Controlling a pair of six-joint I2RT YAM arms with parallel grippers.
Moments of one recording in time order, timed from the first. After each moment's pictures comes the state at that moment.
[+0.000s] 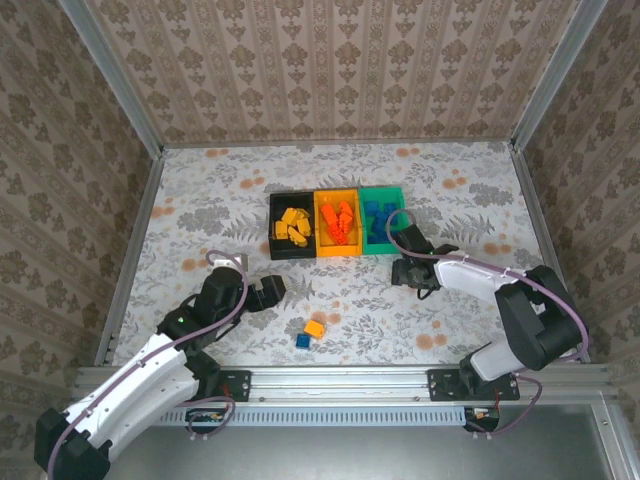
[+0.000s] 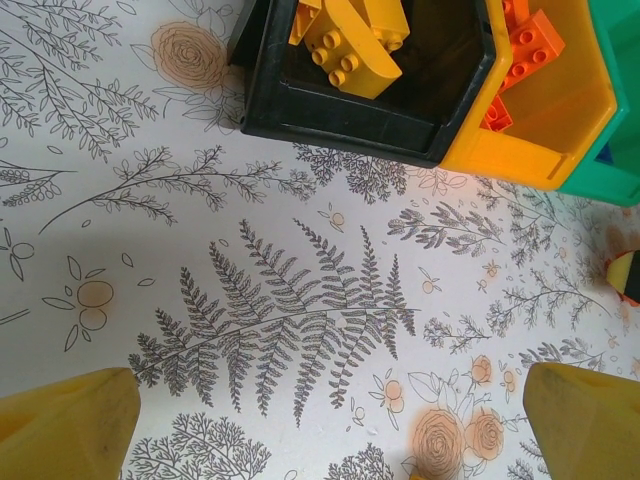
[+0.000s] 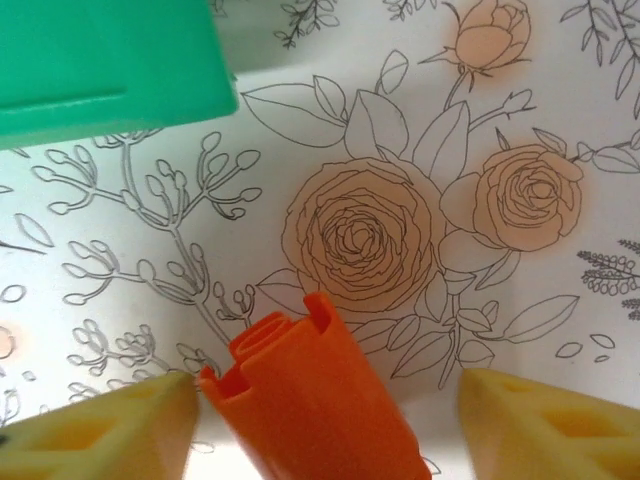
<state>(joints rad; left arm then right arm) -0.67 0.61 0.37 -0.44 -0.04 -0.76 0.44 1.49 0.71 -0.47 0.22 0.58</state>
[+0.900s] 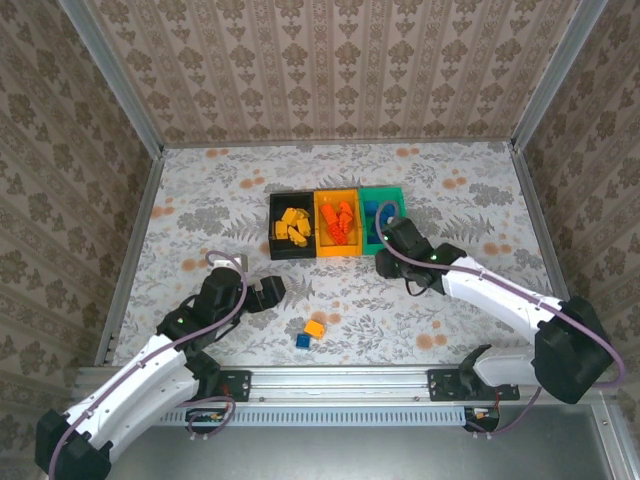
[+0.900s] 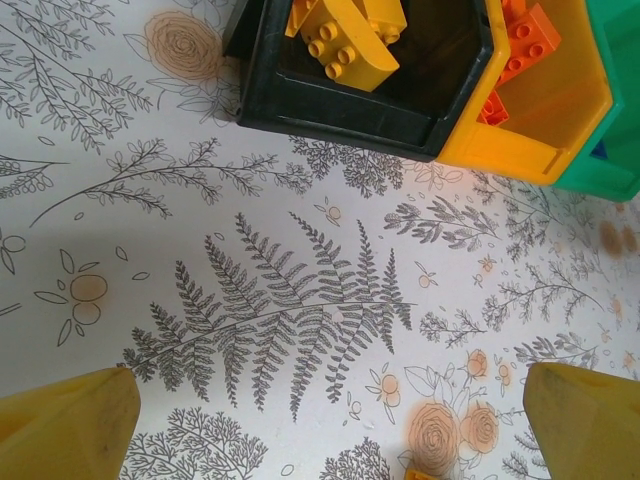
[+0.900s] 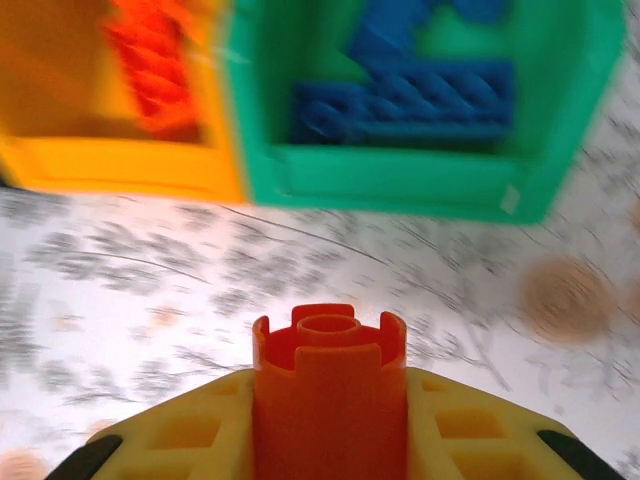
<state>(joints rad) -0.66 0.61 0.37 -0.44 -0.01 -0.76 0.63 1.29 0.88 -0.52 0.17 0.50</state>
